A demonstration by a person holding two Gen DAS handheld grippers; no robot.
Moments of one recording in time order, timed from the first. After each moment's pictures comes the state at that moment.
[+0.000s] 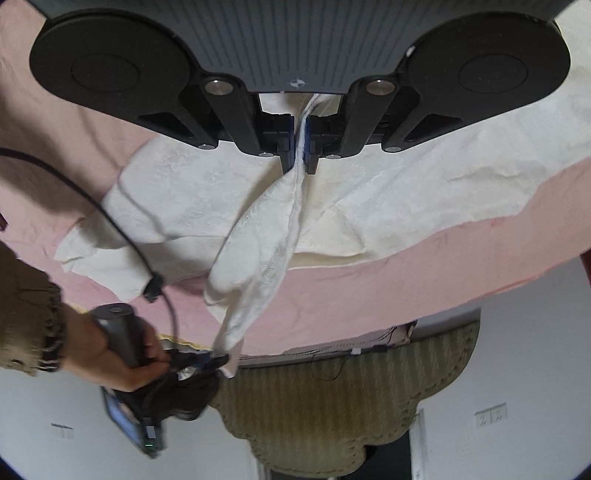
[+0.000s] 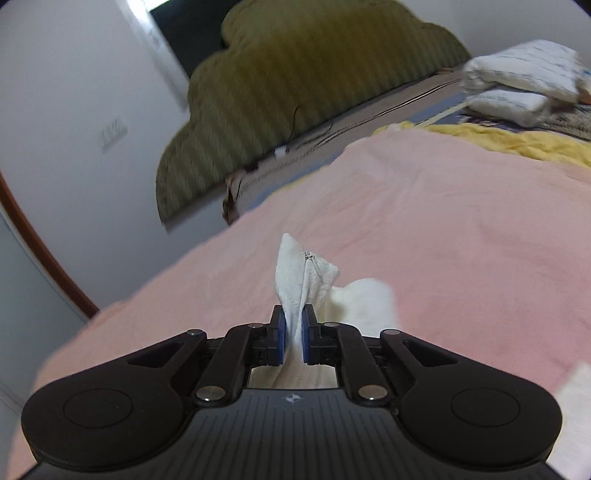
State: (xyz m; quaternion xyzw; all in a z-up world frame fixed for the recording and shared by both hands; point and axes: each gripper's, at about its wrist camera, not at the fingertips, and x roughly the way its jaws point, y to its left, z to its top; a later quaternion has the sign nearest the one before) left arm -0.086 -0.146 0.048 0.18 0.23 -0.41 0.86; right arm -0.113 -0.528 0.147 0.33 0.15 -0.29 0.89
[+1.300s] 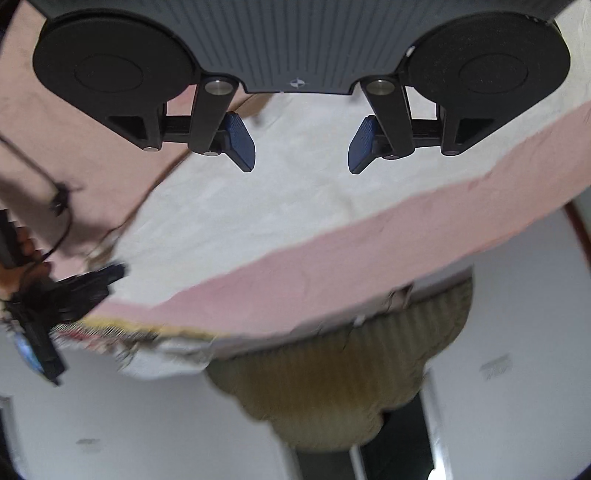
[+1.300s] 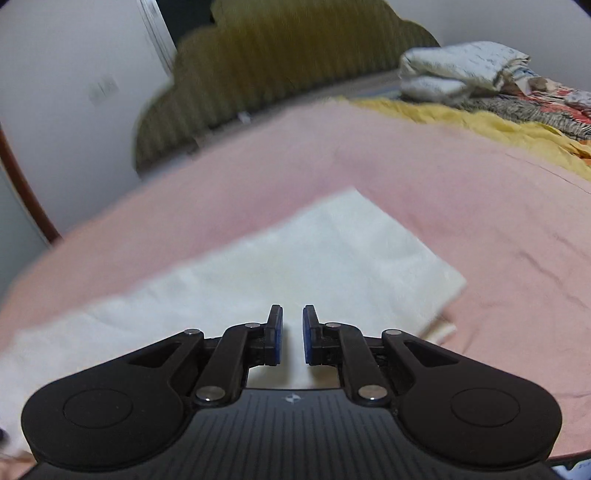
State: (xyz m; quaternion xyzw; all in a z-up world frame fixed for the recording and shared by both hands) left arm -0.124 -0.138 0.059 0.22 0.20 -0.39 0.87; right arm -0.276 -0.504 0.081 0.25 0.26 -0.31 0.88
